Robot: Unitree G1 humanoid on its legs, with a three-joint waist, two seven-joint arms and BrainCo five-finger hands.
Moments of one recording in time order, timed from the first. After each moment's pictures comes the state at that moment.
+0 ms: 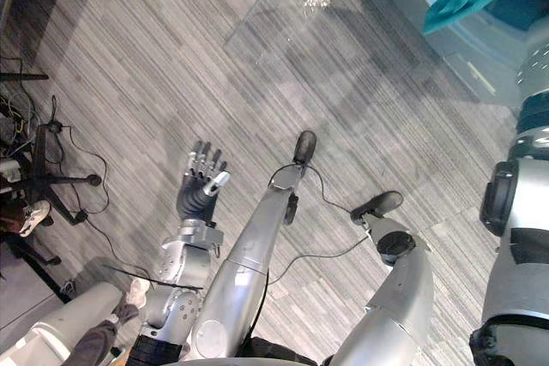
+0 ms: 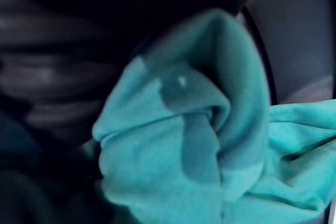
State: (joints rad) left arm 0.05 -0.06 -0.19 -0.23 -0.56 -0.17 0.16; right arm -1.42 -0.89 0.09 0.98 1.00 -0.10 -0.33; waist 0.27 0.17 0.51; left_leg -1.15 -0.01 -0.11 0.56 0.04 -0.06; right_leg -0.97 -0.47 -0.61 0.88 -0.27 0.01
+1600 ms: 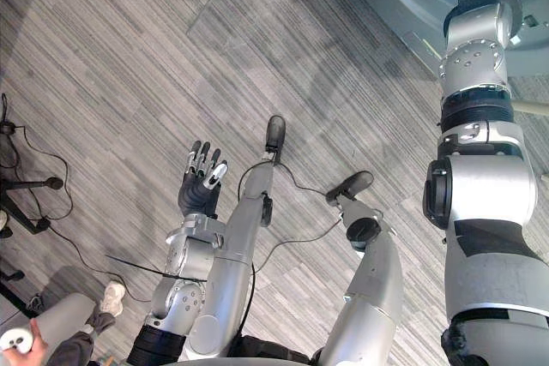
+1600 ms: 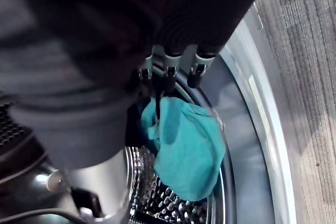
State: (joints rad) left arm -0.02 -0.06 -0.23 -0.10 -0.63 -0.17 0.24; right arm -1.40 -0.62 -0.02 1.05 1.22 -0.17 -0.32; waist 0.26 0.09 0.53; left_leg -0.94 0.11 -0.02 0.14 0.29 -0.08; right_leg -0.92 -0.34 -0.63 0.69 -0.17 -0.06
